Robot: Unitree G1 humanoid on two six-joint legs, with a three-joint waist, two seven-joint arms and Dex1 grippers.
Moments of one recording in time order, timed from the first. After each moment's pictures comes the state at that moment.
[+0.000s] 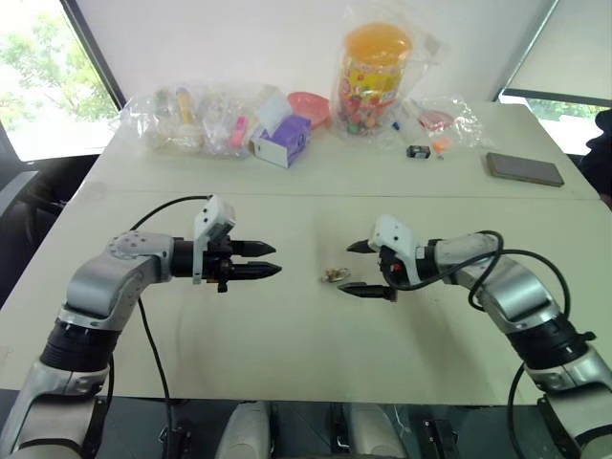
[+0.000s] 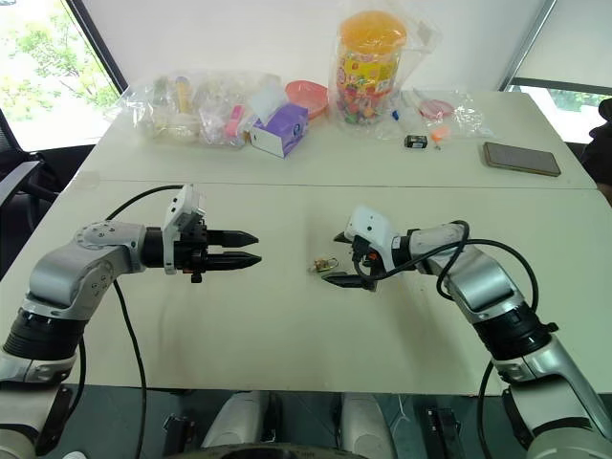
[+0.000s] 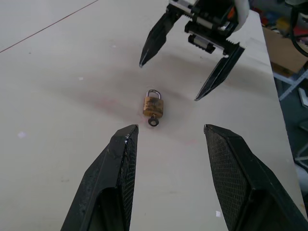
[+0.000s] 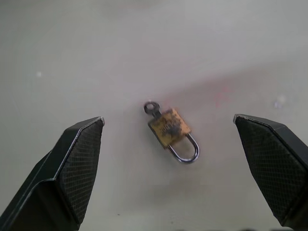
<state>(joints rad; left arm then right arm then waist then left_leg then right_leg) -0.45 0.70 -0.07 -0.15 -0.55 0.69 -1.14 -0.53 -0.71 0.34 -0.03 0.28 0.52 1.02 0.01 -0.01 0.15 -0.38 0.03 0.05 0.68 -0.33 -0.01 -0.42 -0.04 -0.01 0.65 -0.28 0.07</state>
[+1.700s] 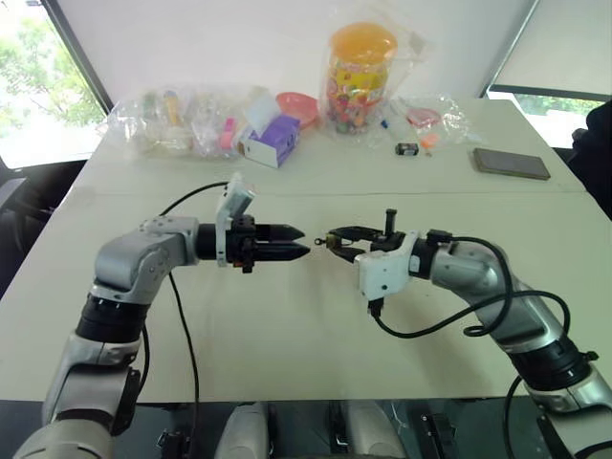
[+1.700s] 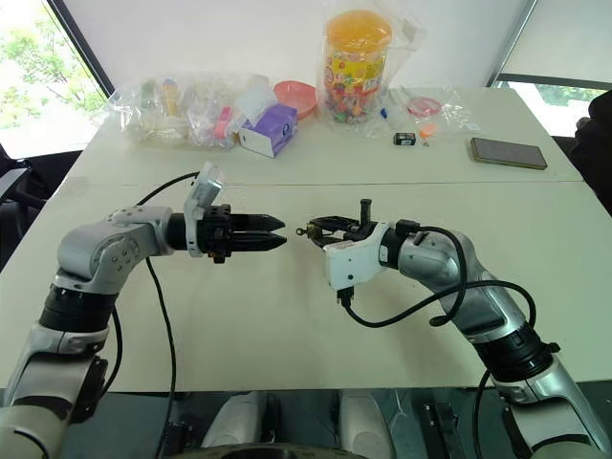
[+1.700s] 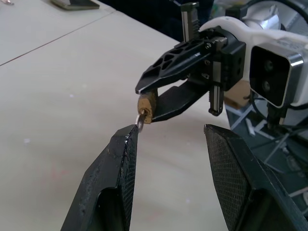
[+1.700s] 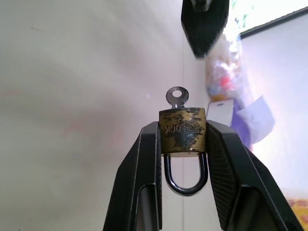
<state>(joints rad) -0.63 0.56 -0.07 -0.04 -0.68 0.86 -1.12 -0.41 -0.72 0.26 -0.30 -0.30 -0.20 0.77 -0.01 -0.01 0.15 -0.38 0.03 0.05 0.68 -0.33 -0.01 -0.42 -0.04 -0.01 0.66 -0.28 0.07</state>
